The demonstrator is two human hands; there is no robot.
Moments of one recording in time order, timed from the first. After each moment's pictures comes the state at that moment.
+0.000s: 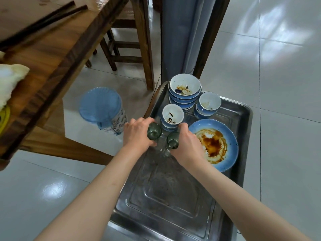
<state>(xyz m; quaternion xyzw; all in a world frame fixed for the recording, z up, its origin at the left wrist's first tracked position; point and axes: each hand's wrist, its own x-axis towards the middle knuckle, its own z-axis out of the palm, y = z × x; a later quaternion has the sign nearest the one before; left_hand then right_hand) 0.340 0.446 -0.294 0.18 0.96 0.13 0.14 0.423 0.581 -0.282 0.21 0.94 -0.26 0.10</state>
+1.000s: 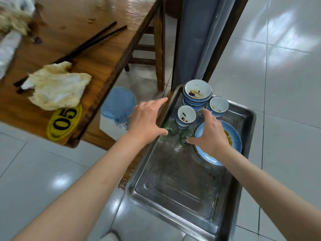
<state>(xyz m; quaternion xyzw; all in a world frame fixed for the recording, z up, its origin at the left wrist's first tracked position) 0.349 0.415 -0.182 0.23 0.94 0.22 0.13 0.428 0.598 -0.213 0.21 0.93 -0.29 0.10</state>
